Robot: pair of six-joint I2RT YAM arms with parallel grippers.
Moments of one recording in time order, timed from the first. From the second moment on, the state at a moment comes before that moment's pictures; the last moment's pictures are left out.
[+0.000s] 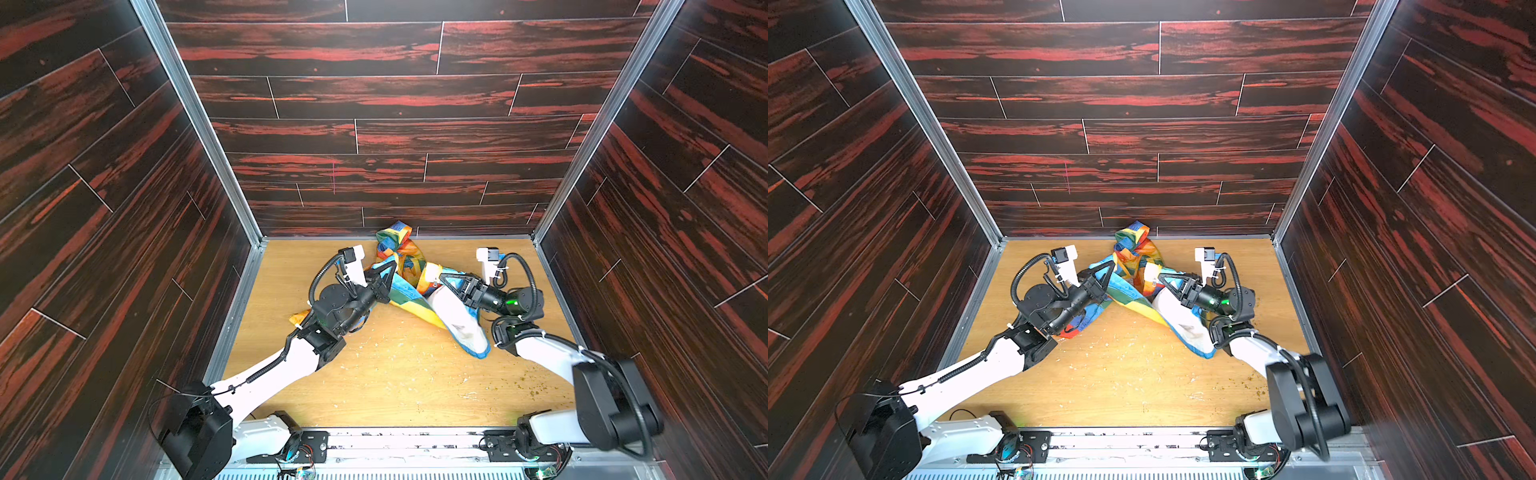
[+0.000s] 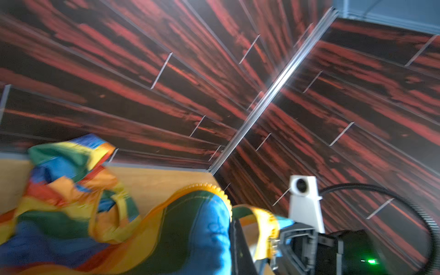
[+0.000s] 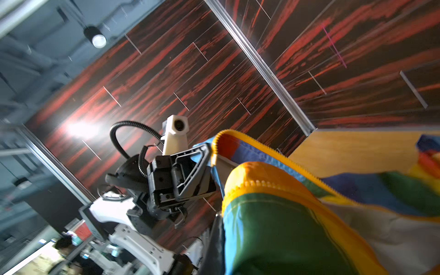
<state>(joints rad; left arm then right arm) -0.66 1.26 0.80 0.65 0.07 -0.65 0.29 1.44 0.62 1.29 -0.92 1.13</state>
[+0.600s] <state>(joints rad) -0.77 1.41 0.85 0.84 0.09 -0.60 0.34 1.37 0.60 1.21 -0.85 1.12</state>
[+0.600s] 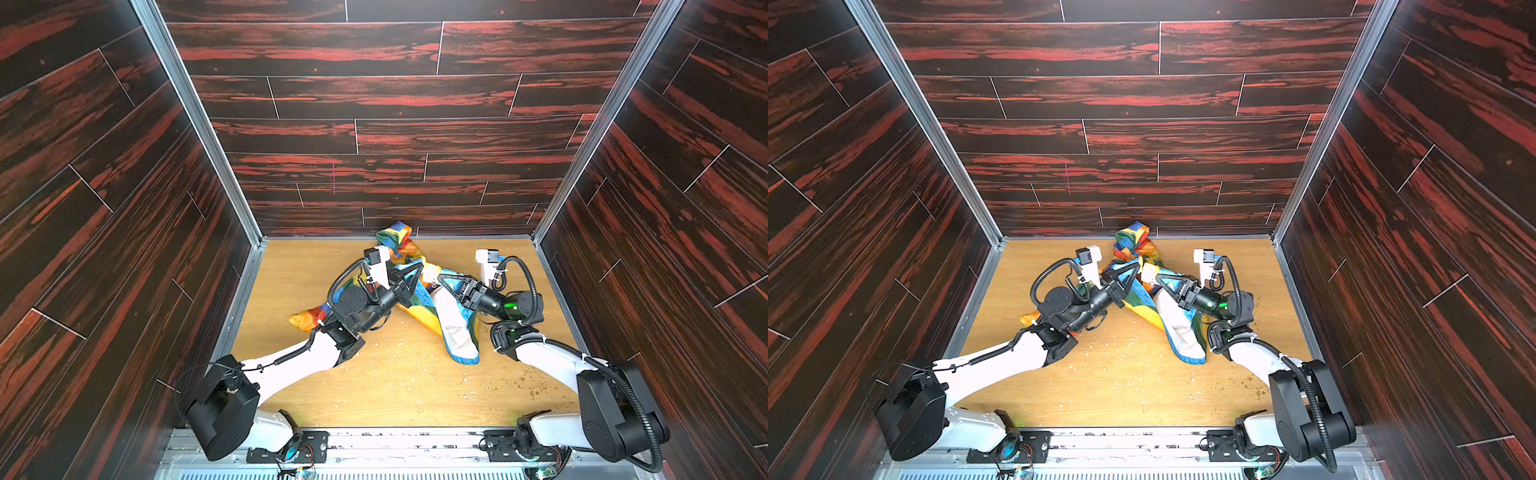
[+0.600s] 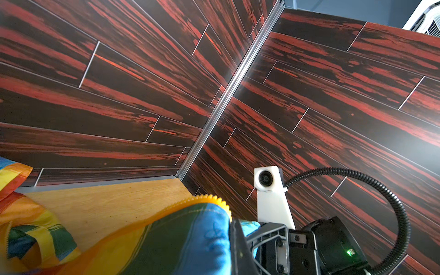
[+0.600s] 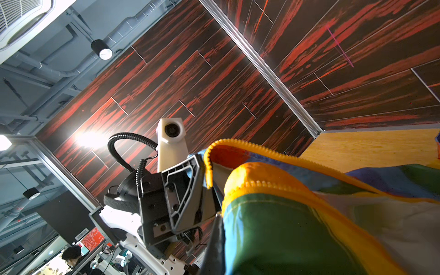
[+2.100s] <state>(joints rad) -0.79 1.50 0.86 0.98 0.10 -0.69 0.36 1.37 0.60 1.24 -0.82 1.19</state>
